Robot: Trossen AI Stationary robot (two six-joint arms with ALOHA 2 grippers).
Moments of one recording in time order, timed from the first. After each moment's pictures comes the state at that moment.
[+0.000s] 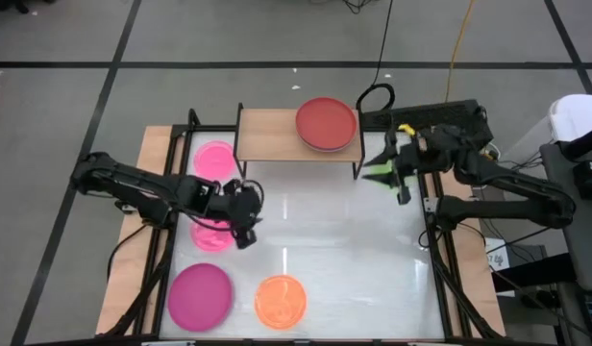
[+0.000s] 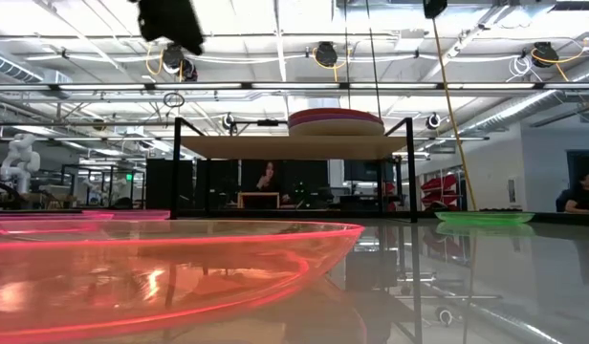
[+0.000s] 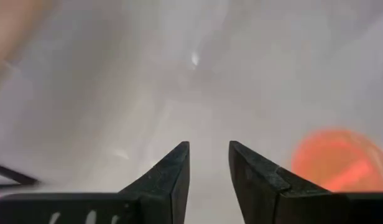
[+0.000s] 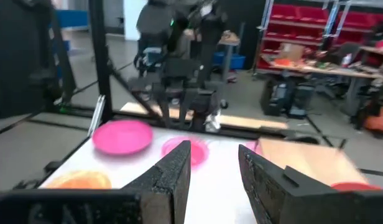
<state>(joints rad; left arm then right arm) -0.25 1.35 1.23 -0.89 -0.23 -0.51 -0.34 0.77 0.81 -0.15 -0.47 -0.13</state>
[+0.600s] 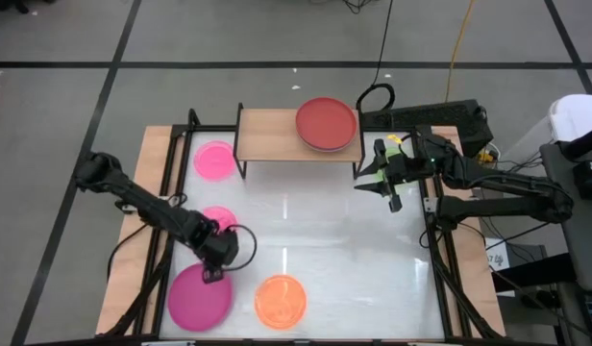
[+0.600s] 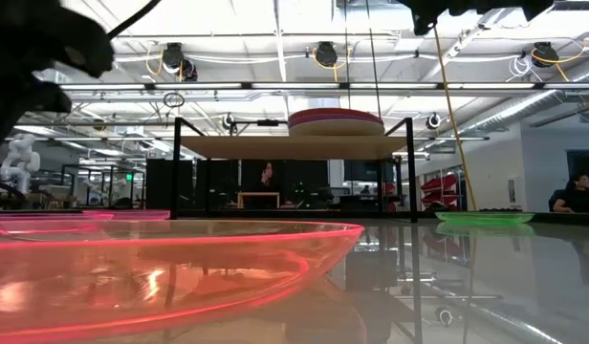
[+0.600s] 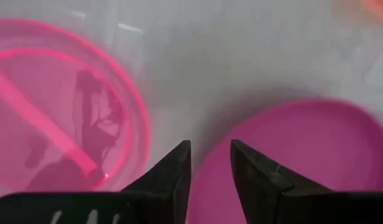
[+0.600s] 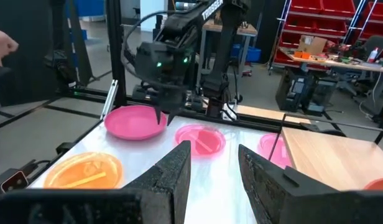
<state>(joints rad) -0.49 1.37 0.88 -0.91 0.14 -0.75 -0.28 0.81 0.71 -0.04 -0.47 -0.14</state>
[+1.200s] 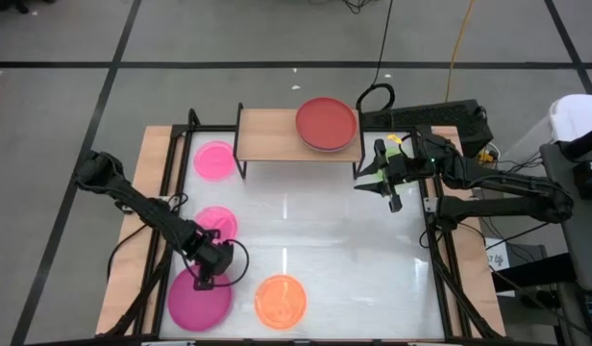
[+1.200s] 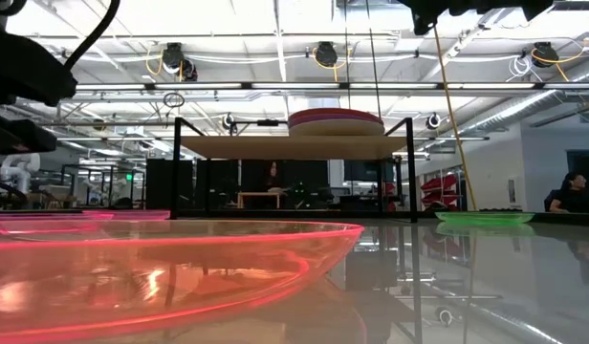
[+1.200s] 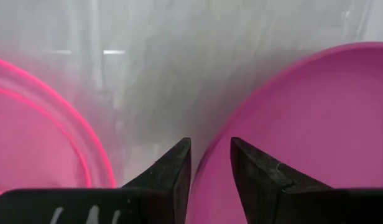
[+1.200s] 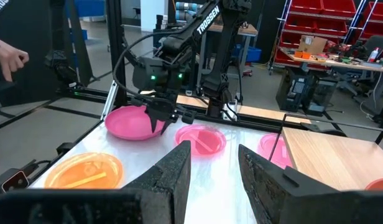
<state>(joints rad) -0.59 1.37 0.69 -0.64 0.13 -0.63 -0.28 0.81 0.71 -0.04 -0.47 -0.14</state>
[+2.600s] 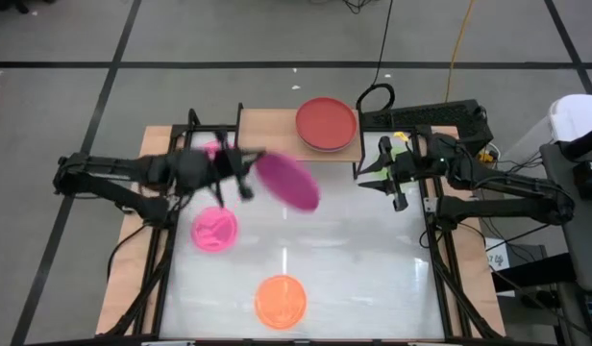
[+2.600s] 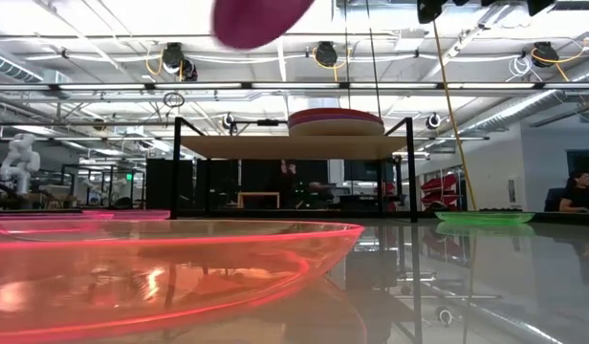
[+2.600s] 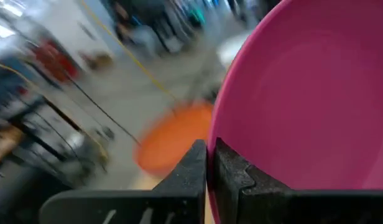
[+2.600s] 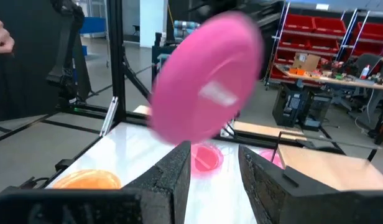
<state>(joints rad) -0.09 1.13 1.16 -0.25 -0.59 0.33 -0.29 0.76 0.71 0.01 -0.47 -0.12</state>
